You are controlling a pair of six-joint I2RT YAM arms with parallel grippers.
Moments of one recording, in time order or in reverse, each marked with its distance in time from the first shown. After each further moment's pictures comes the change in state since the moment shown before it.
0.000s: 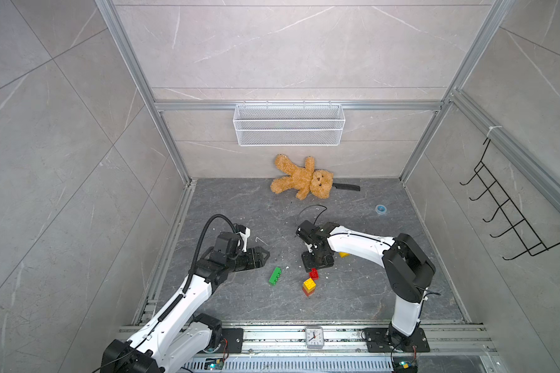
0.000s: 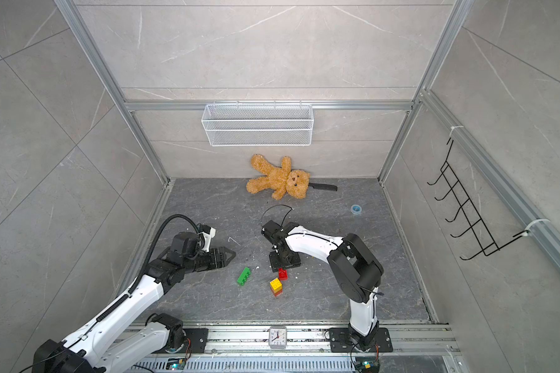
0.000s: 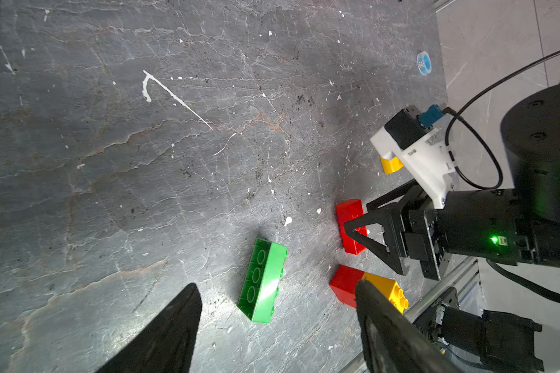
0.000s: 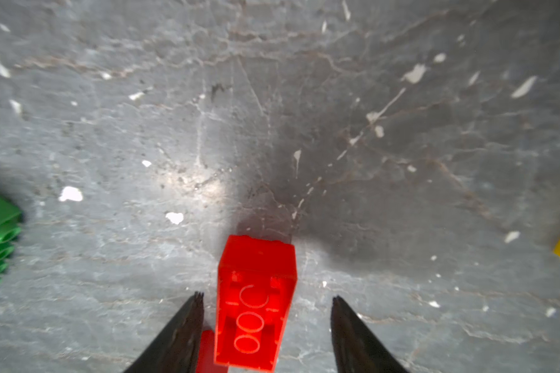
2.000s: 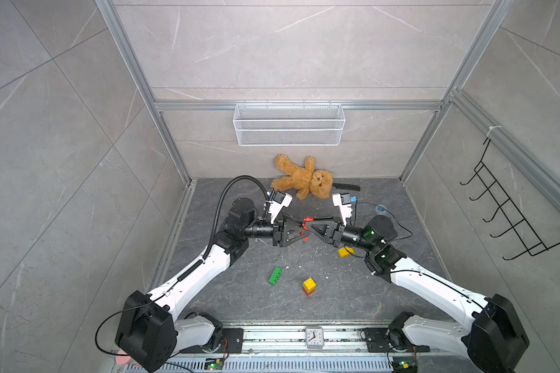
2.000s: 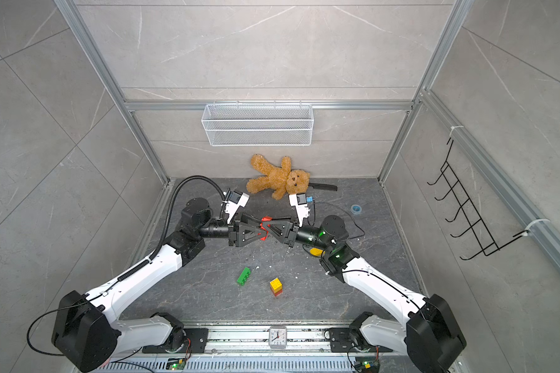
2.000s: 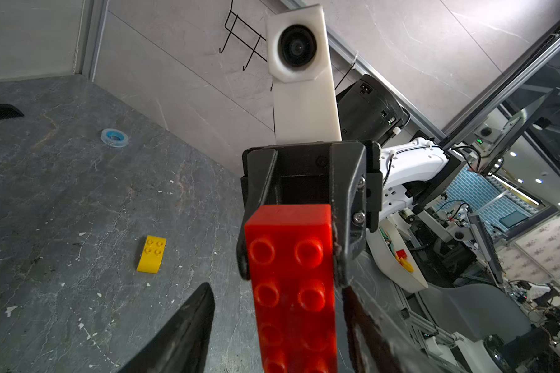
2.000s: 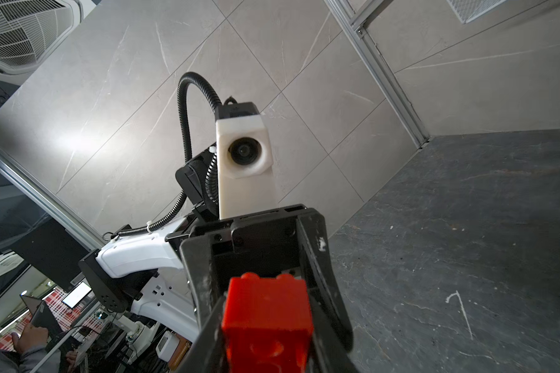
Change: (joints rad) left arm -0.149 0.312 0.330 0.654 0.713 0.086; right arm -0.182 -0.704 -0.559 1.563 -0.657 0.337
